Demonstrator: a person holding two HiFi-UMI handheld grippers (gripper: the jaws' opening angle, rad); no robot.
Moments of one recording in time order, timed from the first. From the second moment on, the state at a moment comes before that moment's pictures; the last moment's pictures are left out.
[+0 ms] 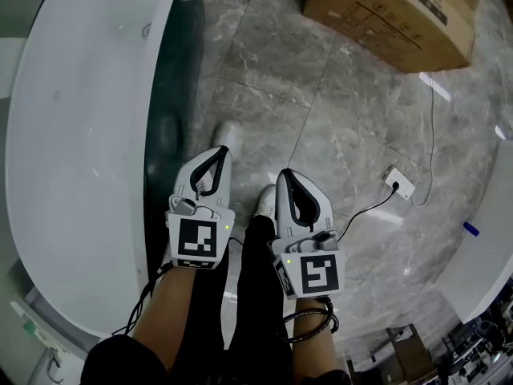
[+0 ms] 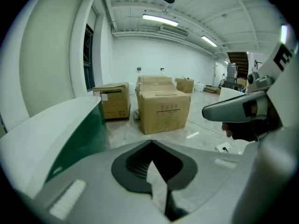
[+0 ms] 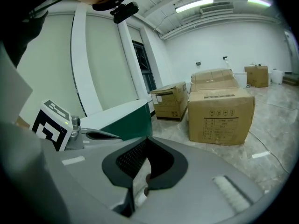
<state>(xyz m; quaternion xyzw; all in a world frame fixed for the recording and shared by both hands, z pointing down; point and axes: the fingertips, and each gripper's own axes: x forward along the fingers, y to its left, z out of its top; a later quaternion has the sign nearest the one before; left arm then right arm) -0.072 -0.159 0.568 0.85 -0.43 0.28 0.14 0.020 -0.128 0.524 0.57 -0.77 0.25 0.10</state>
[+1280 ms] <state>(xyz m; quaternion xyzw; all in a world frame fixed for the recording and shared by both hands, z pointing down) -0.041 -0.155 0.340 0.88 -0.42 0.21 0.05 0.039 -0.132 0.309 0.57 -0.80 0.16 0.08</state>
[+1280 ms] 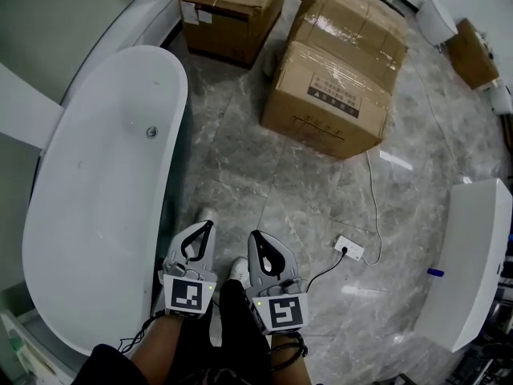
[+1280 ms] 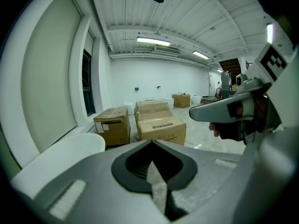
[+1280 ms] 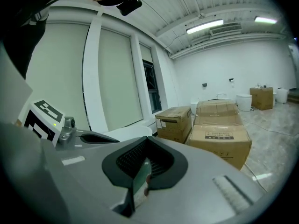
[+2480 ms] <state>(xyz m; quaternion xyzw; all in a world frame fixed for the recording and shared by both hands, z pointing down) -0.071 -0.127 0.170 0.87 -0.48 0.12 0.00 0.032 -0.107 0.164 0.58 -0.81 0.07 0.01</state>
